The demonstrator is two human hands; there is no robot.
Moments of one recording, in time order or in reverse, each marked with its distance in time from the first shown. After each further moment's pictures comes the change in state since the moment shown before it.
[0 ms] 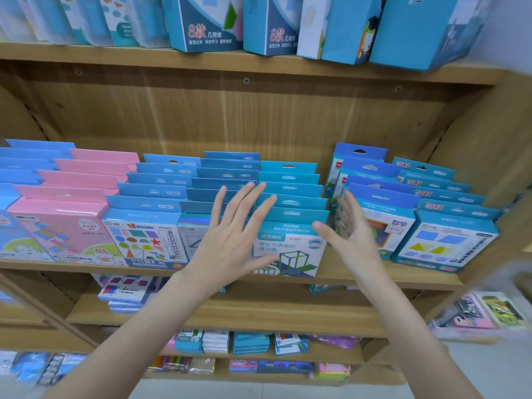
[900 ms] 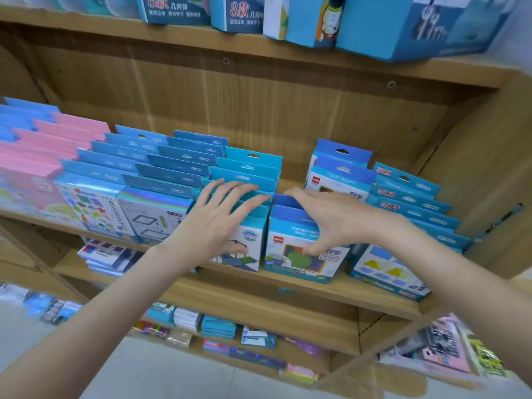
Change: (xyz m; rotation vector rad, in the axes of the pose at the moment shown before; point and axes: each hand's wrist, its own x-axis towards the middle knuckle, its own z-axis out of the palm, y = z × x) left_hand 0.050 0.061 0.021 0.205 -0.185 -0.036; right_hand 0.088 -0.019 -0.094 -1.213 -0.846 -0.625
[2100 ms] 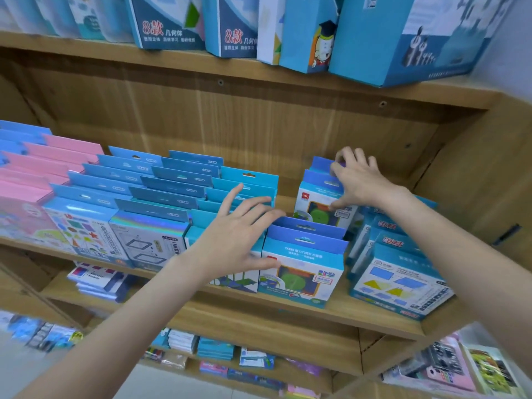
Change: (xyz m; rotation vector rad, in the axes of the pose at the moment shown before) left_hand 0.034 0.011 0.002 -0.215 0.056 0.062; right_hand 0.046 0.102 -0.014 -0.214 0.104 0.384
